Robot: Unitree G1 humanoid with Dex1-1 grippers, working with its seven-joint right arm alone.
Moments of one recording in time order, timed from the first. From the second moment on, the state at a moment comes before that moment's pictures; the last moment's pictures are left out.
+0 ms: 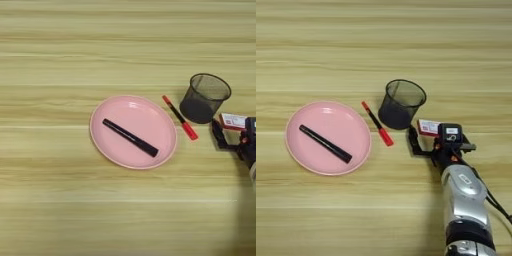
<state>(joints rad) -0.19 -0.42 -0.34 0.75 0.13 -0.27 0.33</state>
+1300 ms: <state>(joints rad) -0.20 -0.44 -0.33 0.79 0.15 -0.31 0.34</state>
